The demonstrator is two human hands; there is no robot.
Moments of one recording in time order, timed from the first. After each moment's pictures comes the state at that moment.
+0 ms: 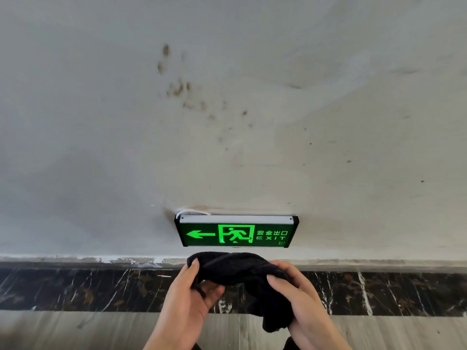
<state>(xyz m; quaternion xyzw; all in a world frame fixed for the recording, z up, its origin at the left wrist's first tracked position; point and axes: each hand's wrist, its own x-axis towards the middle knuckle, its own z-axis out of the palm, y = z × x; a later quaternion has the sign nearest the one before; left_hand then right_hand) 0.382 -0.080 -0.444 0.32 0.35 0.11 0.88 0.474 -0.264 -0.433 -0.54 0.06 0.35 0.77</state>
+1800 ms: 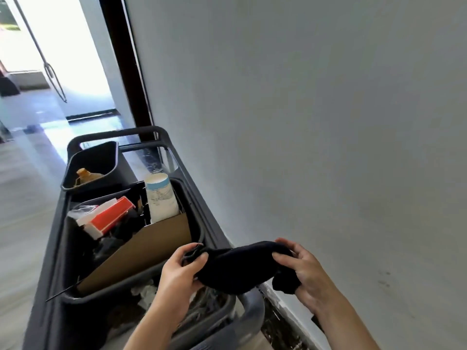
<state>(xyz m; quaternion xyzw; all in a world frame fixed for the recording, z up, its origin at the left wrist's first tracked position) 0.036 -0.007 0.032 0.31 0.51 0.49 0.63 0.286 -0.048 0.056 -0.53 -0.25 0.60 0.54</state>
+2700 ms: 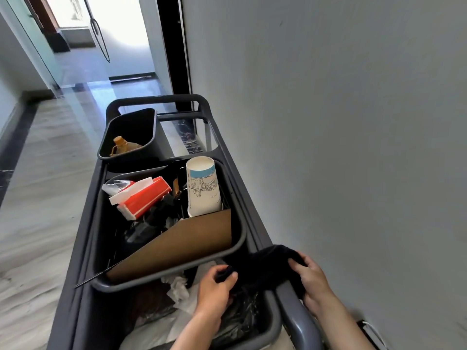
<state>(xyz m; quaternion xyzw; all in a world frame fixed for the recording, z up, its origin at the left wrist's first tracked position) 0.017 0.035 -0.054 0.23 0.68 0.39 0.57 0.228 0.066 -0.078 -0.62 -0.19 0.58 0.48</state>
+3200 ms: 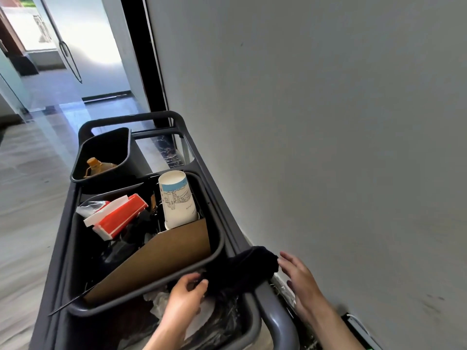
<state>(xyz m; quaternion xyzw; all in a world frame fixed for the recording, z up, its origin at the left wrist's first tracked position) -0.006 0.031 -0.039 0.34 0.71 0.31 0.53 0.245 0.043 -0.053 -0.63 -0.26 0.56 0.47</state>
